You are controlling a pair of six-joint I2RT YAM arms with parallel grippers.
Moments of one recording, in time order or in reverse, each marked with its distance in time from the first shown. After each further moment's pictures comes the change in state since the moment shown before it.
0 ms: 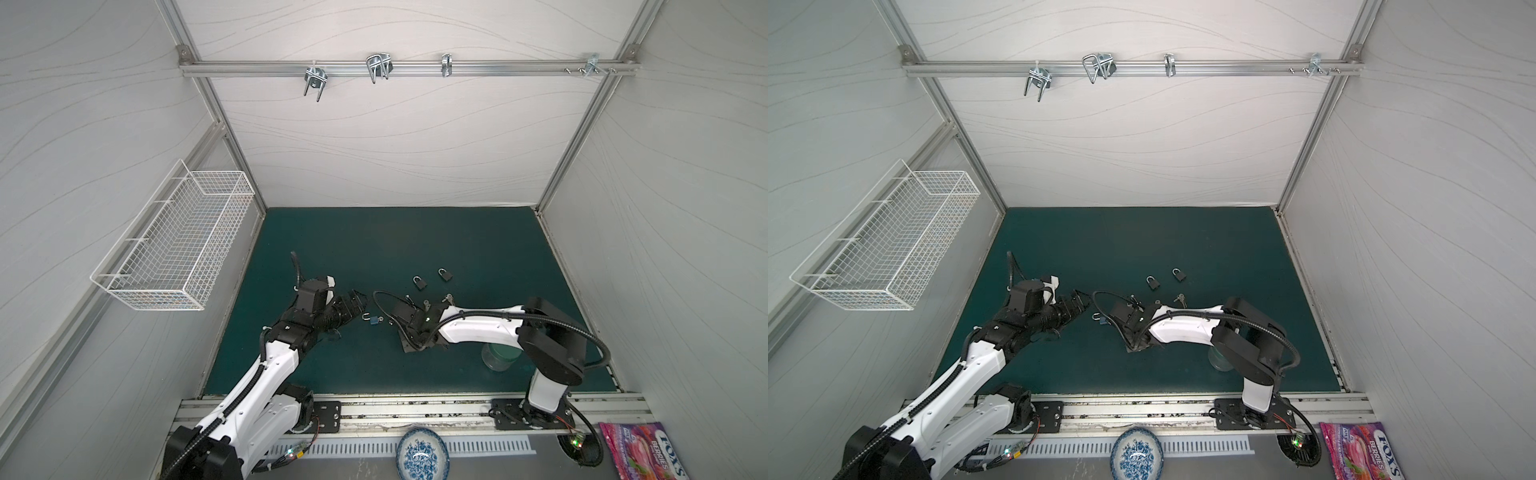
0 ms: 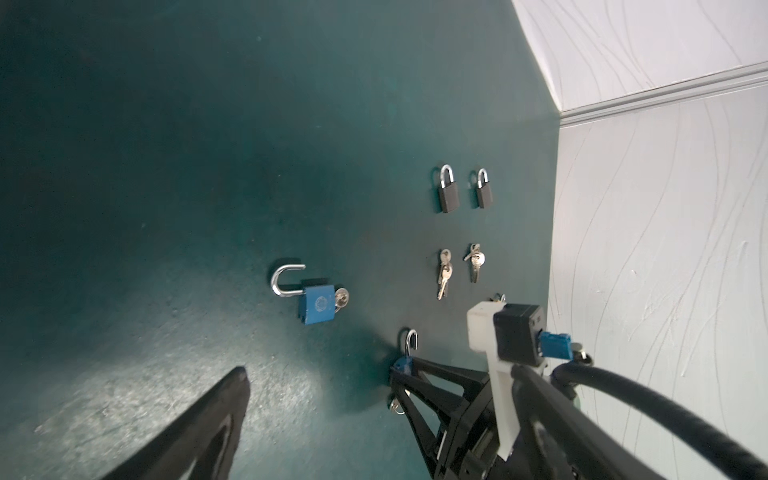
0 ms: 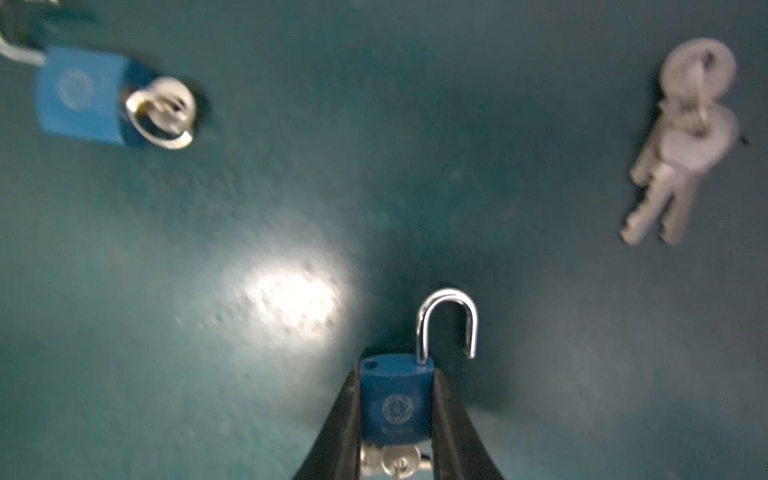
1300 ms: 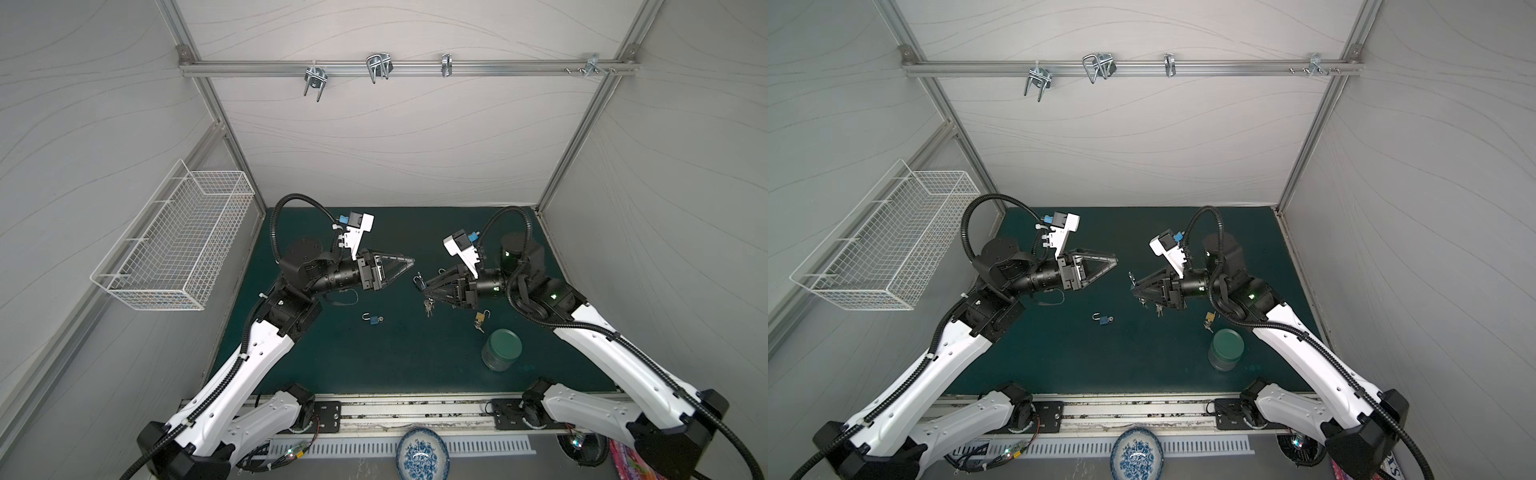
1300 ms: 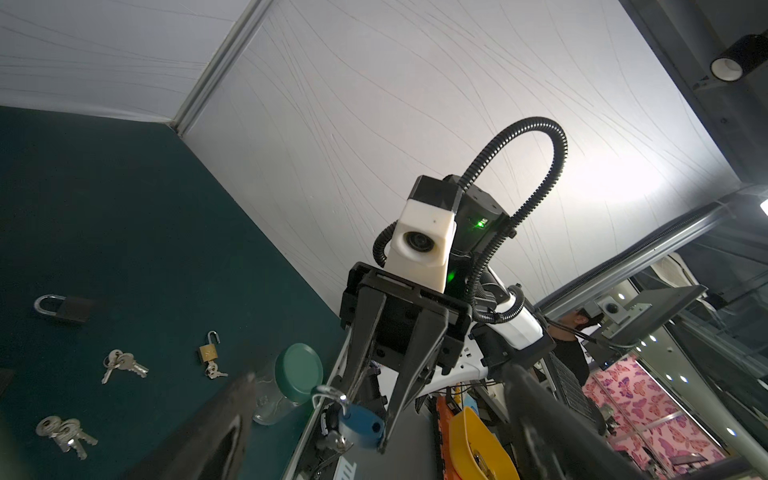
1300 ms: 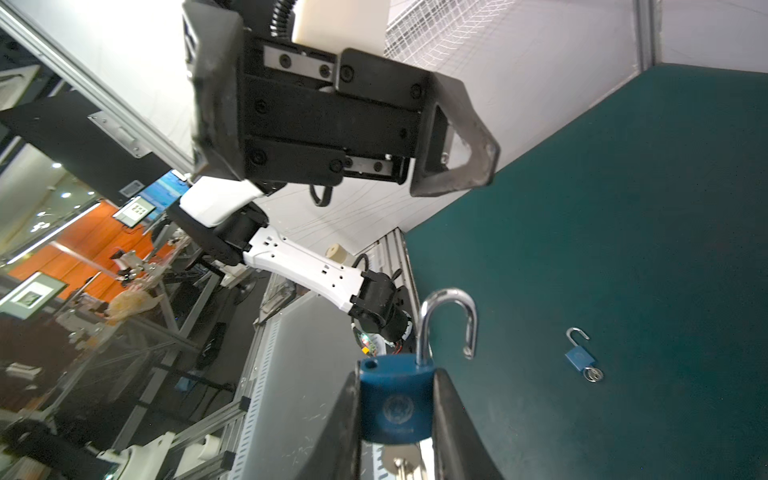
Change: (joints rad) left arm -0.245 0.090 0.489 0.355 0.459 0.016; right arm -0.460 -0.679 0.059 0.253 -1.145 -0.399
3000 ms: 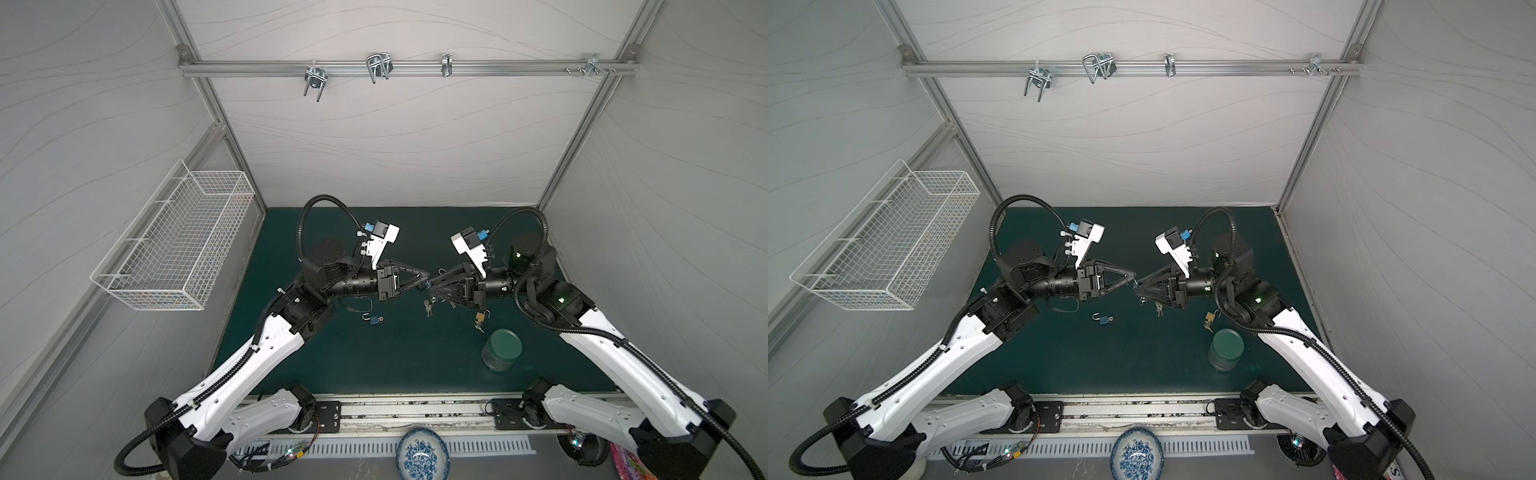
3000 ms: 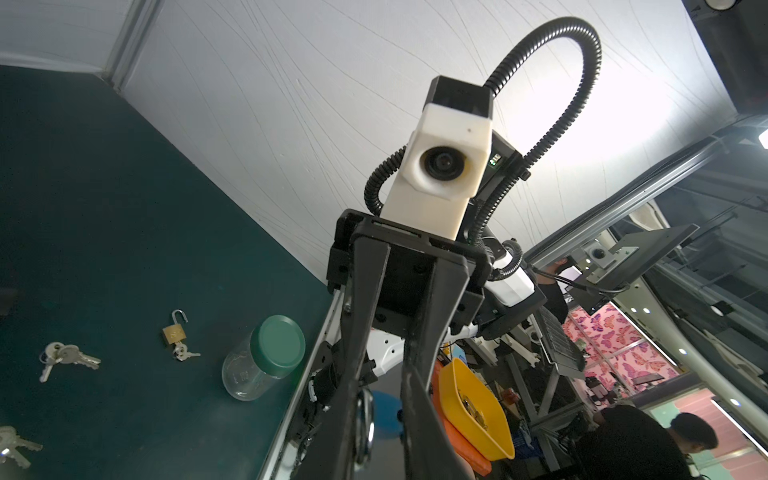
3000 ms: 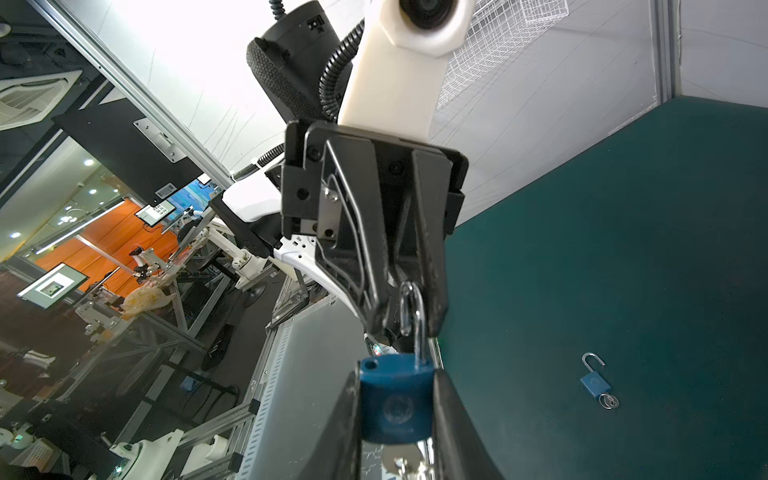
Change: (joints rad) left arm -0.130 0.055 0.011 -0.027 -0.013 0.073; right arm -0.023 -0.039 -0.006 0.050 -0.026 0.032
